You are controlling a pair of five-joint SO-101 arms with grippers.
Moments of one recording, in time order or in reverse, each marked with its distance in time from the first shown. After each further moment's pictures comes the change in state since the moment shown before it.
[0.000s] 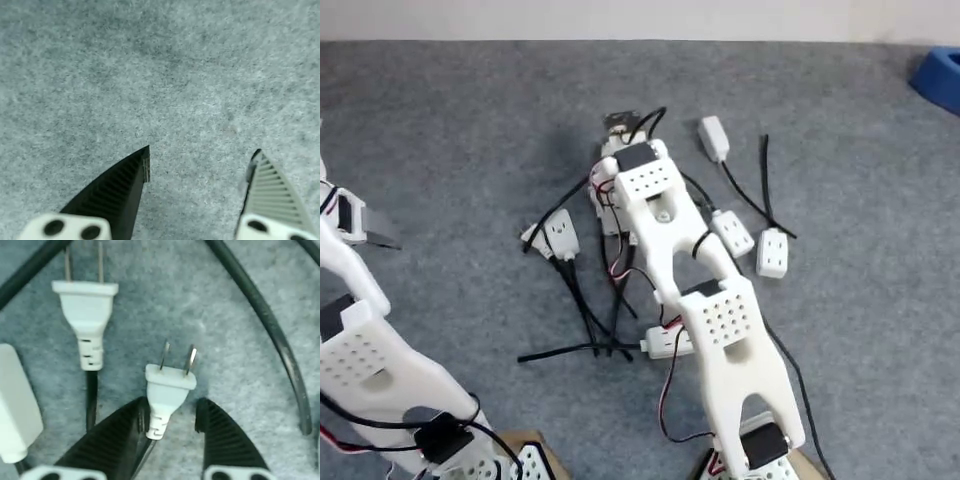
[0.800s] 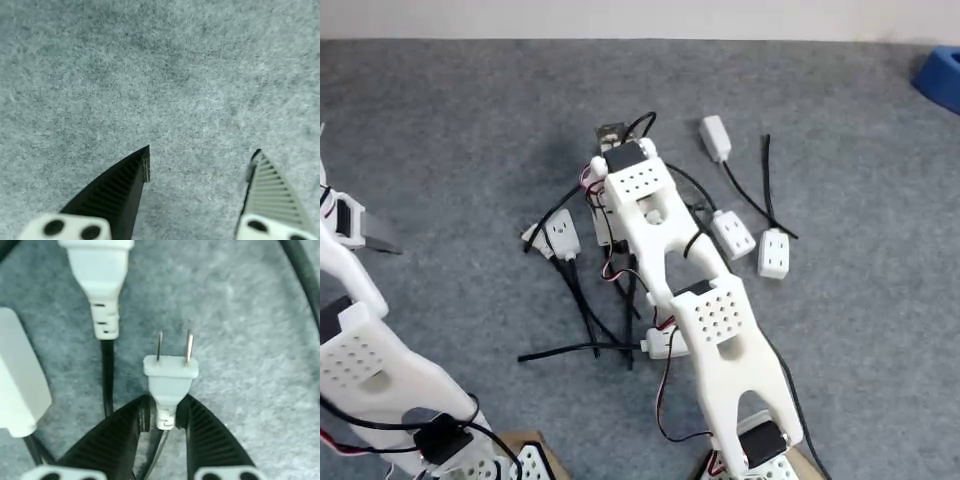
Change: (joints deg) left arm -0.6 0.0 1.1 0.0 -1.8; right arm -3.0 3.2 -4.6 10.2 -1.0
